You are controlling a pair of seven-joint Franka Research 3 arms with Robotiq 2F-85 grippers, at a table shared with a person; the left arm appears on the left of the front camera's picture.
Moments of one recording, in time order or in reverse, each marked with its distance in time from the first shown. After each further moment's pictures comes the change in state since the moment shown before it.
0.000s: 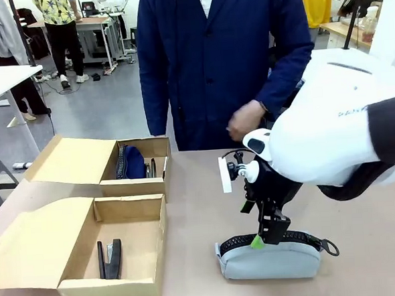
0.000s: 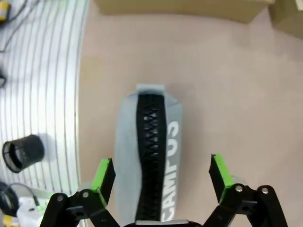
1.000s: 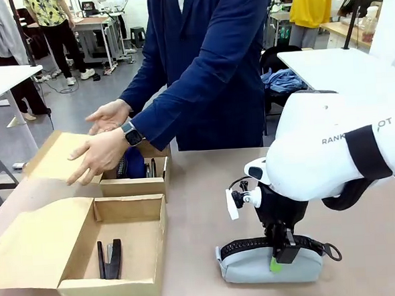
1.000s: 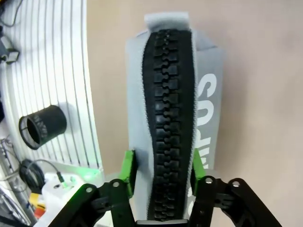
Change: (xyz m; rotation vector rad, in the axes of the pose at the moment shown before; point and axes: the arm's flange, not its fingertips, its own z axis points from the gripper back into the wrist) left arm 0.000 0.000 0.000 0.000 0.000 0.000; right arm -0.027 0.007 -0.036 0.178 0.209 -0.113
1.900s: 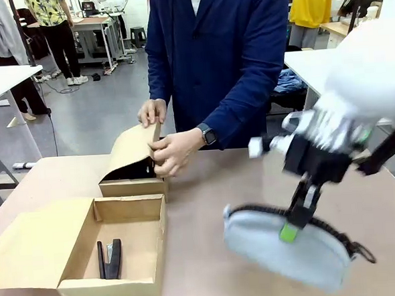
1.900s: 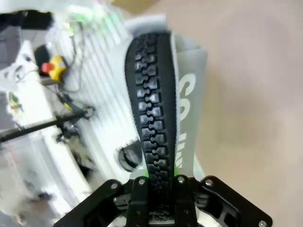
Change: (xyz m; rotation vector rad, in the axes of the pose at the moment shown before) left arm 0.000 0.000 0.000 0.000 -0.001 -0.001; right arm -0.036 0.050 0.130 0.196 -0.246 -0.514
